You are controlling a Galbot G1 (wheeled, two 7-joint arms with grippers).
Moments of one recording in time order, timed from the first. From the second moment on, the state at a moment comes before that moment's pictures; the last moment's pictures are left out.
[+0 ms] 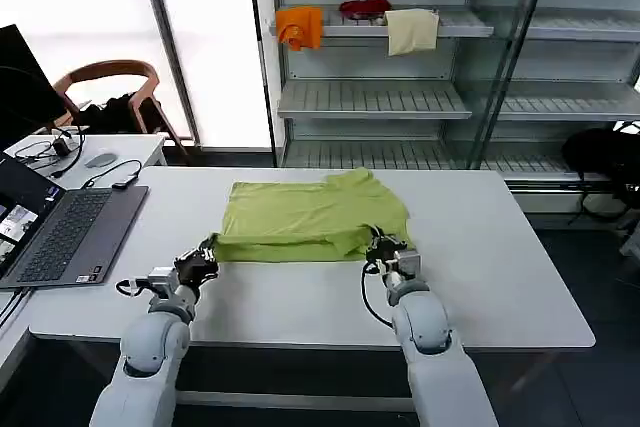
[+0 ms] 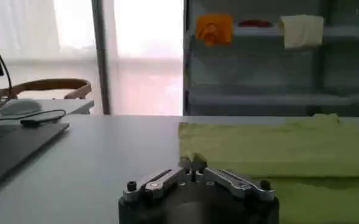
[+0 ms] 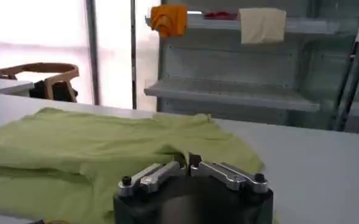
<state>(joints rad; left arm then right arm) 1.01 -1.33 -0.53 -1.68 -0.24 0.41 0.01 -0.86 1.53 0.35 1.61 0.00 -0.45 -0.02</state>
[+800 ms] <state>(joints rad) 0.97 -1.32 -0.53 -1.68 -0.21 0.42 0.00 -0.76 1.50 0.39 1.55 0.02 -0.45 0.01</state>
